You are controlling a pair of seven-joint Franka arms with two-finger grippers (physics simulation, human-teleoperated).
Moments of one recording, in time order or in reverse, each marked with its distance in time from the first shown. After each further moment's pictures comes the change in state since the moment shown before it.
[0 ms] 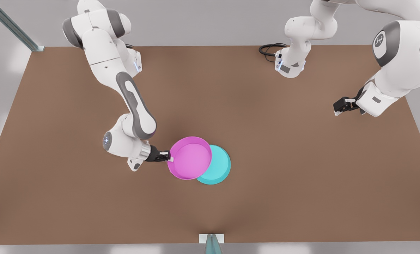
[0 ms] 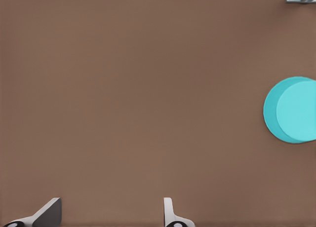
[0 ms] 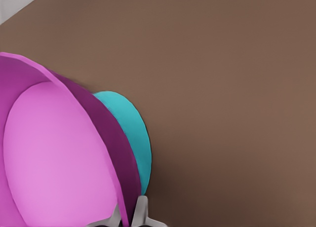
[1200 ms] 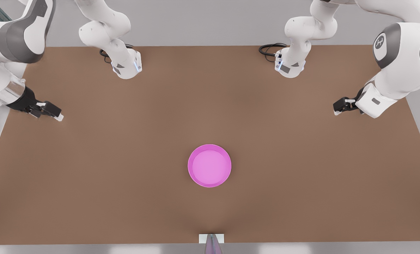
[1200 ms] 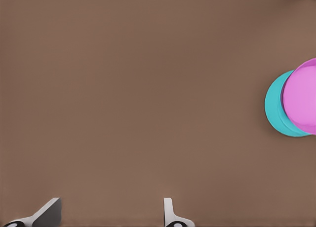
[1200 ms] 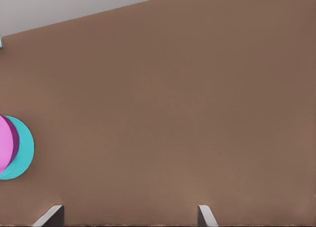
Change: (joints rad) left arm 0.001 0.007 0.004 0.002 -0.003 -0.025 0.014; right arm 0.046 -0.588 -0.513 0.197 -0.846 -0.811 0.376
